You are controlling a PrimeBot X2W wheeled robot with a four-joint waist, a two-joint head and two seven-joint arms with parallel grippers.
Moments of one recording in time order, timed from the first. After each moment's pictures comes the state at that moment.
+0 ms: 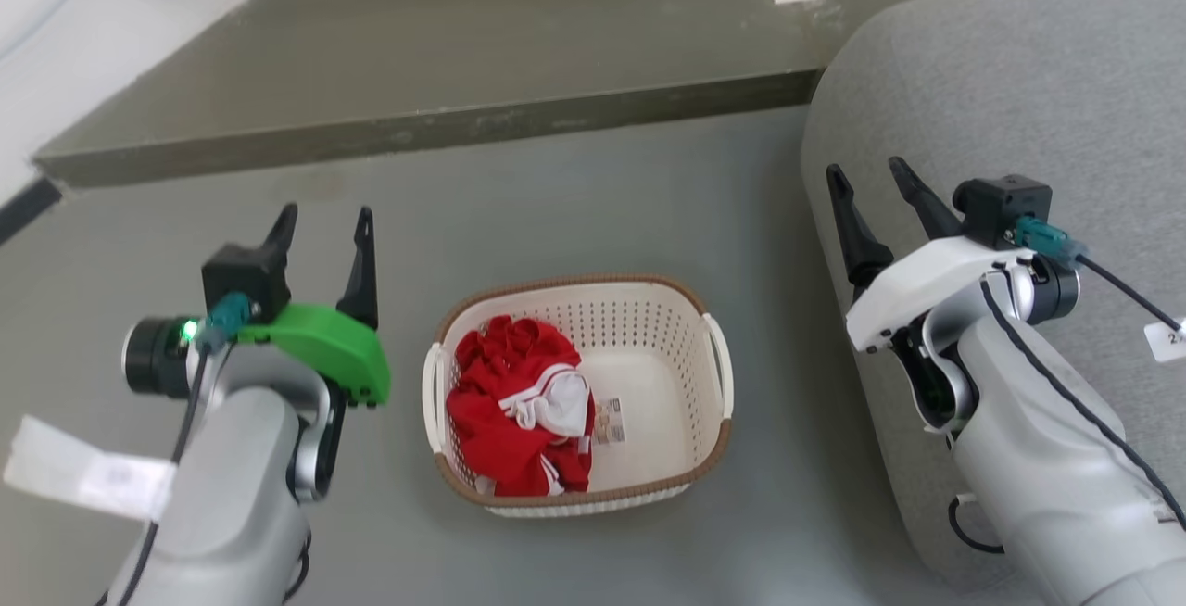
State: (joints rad) left arm -0.53 0.16 -0.48 0.58 -0.49 0.09 -0.25; right arm -0.53 -0.16 0.43 0.67 0.48 0.01 -0.25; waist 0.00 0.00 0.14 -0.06
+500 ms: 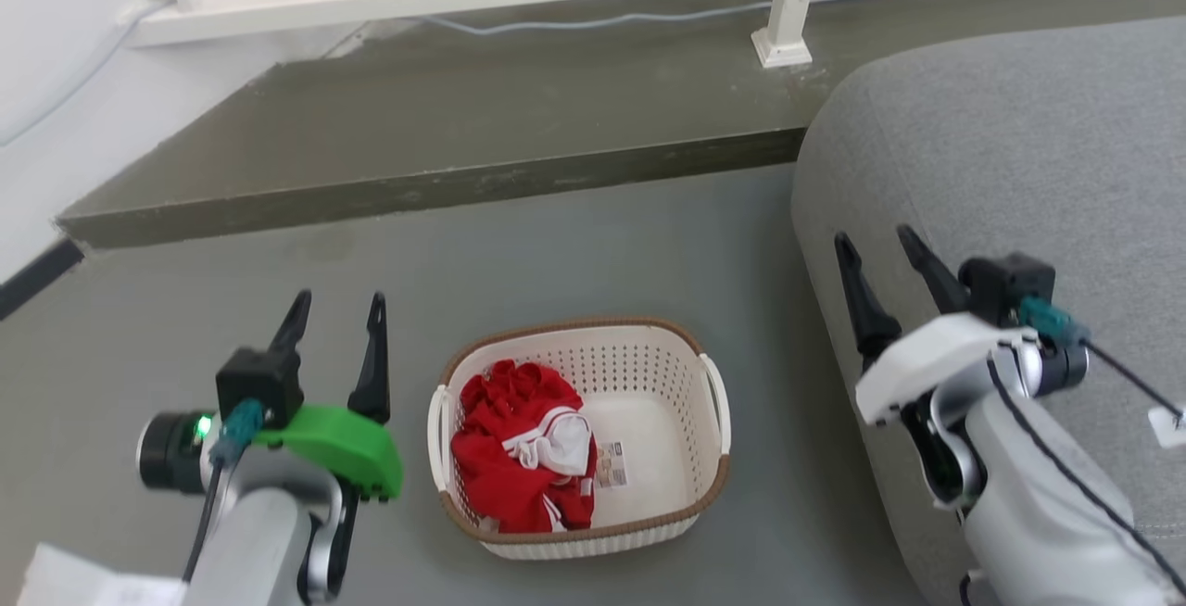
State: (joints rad) left arm -0.29 0.17 -0.43 0.38 -0.42 0.12 -0.25; right arm -0.36 -0.17 0.38 0.54 0.42 0.00 -0.25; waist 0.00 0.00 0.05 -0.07
